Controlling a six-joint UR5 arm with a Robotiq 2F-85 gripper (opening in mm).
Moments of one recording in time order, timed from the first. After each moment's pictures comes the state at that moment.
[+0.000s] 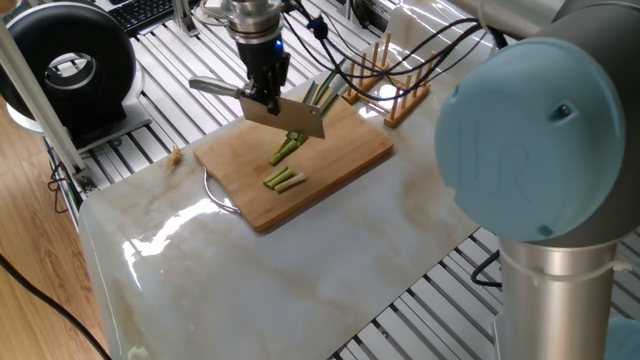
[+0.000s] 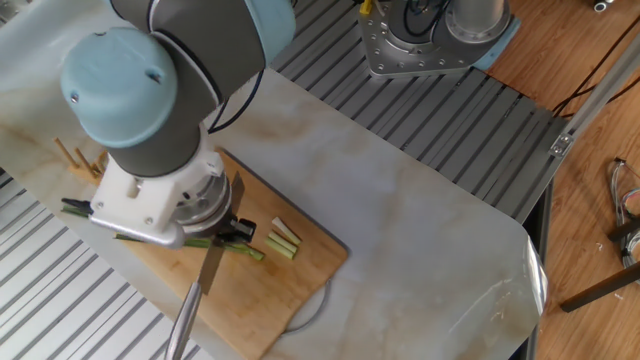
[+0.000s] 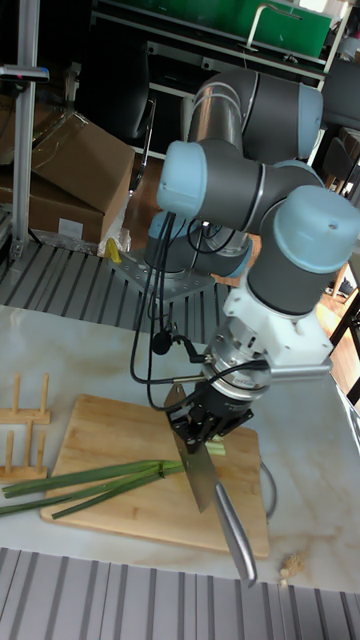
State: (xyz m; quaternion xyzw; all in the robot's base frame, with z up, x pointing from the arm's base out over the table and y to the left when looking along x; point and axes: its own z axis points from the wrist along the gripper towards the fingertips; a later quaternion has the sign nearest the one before) arm 0.646 0.053 0.099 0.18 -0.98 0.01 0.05
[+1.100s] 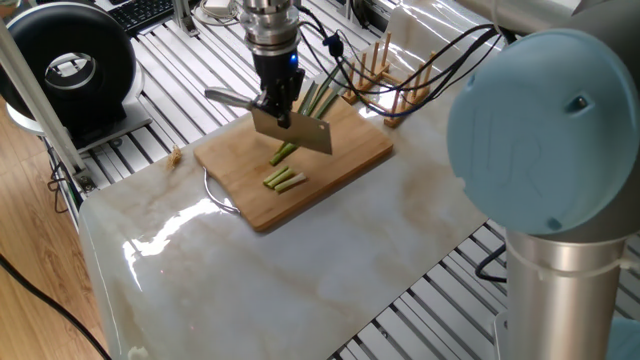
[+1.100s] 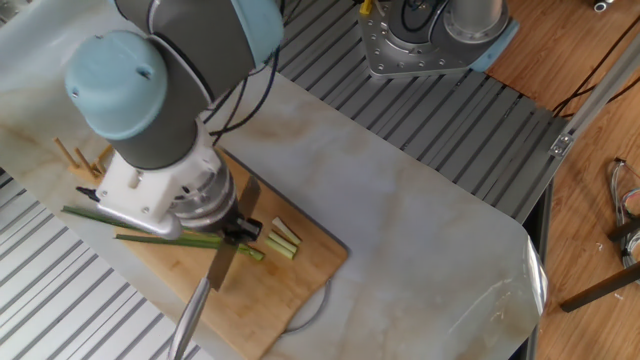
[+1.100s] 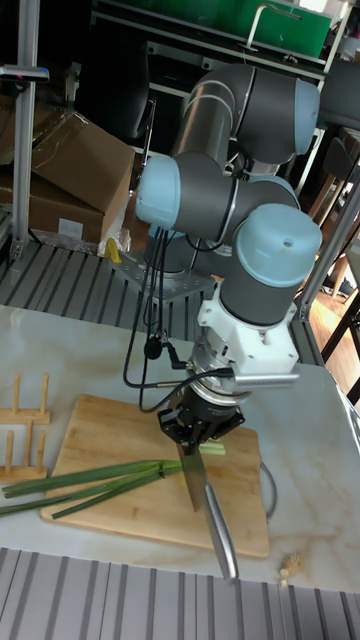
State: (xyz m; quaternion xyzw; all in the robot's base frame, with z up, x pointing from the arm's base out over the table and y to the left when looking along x) arm 0.634 0.062 0.073 0.14 -0.99 -0.01 0.05
